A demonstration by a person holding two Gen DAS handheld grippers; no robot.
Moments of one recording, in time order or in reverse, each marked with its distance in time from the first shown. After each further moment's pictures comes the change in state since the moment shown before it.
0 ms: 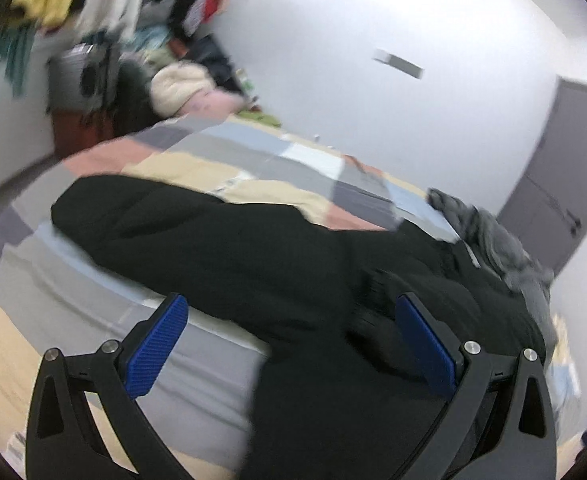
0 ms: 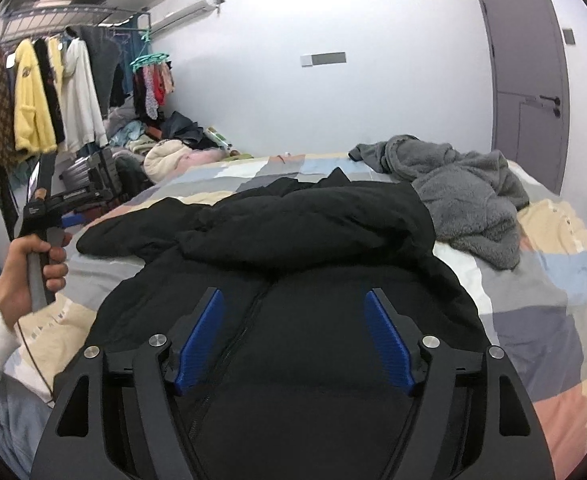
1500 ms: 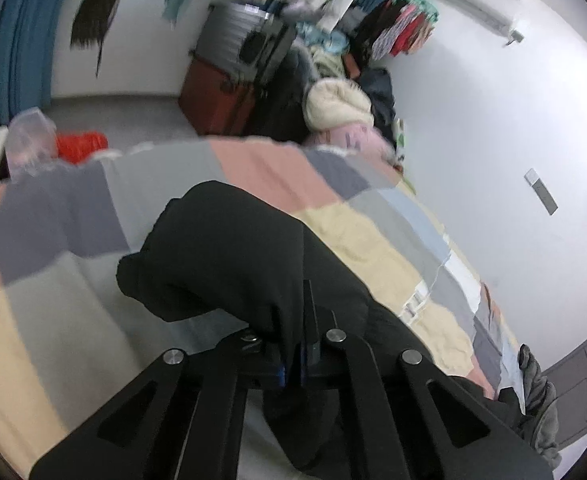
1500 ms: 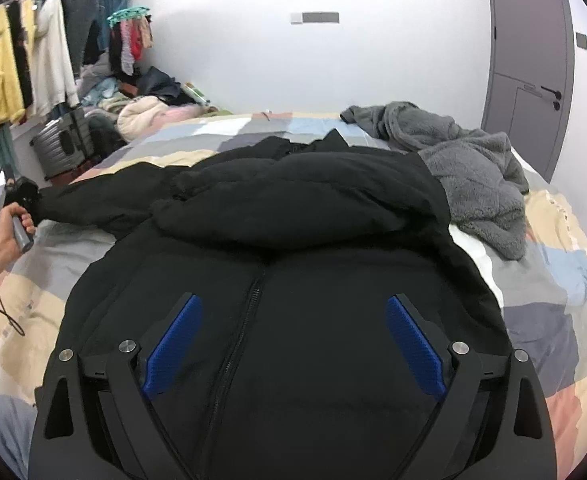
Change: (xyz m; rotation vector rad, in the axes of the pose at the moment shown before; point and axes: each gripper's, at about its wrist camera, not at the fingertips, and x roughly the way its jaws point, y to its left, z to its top) left arm 0.044 0.218 0.069 -0.466 -0.168 0.263; right arm 0.055 0.033 0.015 -0.041 0.145 -0.094
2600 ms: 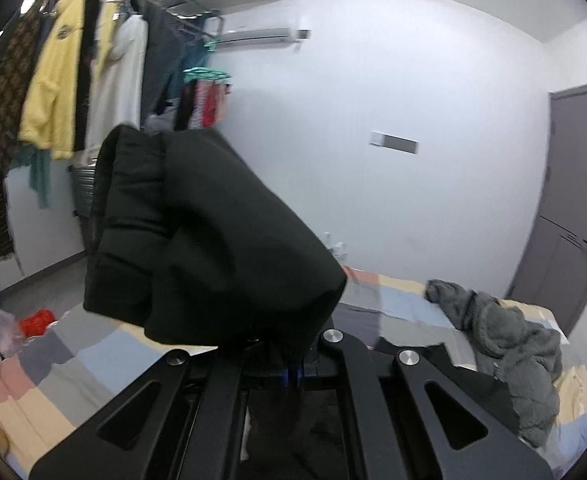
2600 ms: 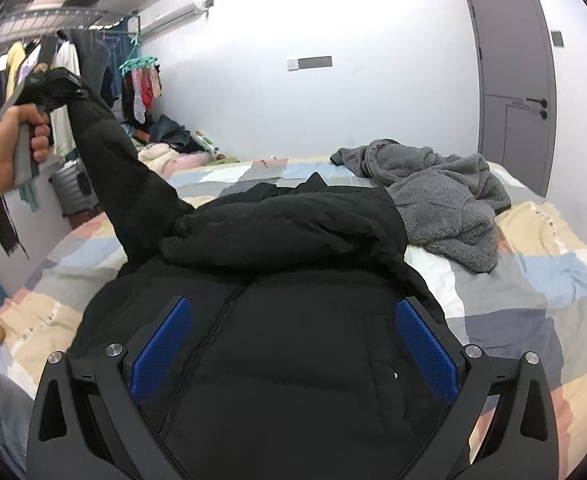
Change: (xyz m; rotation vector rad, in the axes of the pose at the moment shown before) left arm -0.231 -0.300 -0.097 0.581 -0.210 -0.243; right arm -0.066 -0.068 -0.020 0.064 -0.165 0.061
